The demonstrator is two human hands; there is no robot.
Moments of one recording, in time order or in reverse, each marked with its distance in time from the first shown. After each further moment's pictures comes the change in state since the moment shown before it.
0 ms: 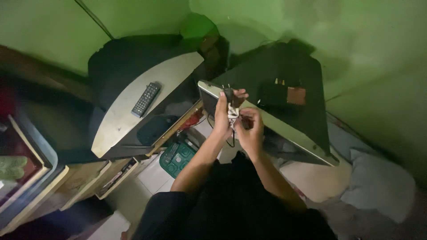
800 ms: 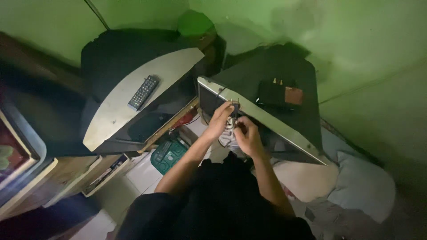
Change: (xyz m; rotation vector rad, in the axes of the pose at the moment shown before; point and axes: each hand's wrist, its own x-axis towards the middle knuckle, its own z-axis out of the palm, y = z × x) left_hand -0.025 0.016 -0.049 0.588 -0.241 -0.012; right_hand -0.027 0.031 -0.020 -0.112 -0.300 0.313
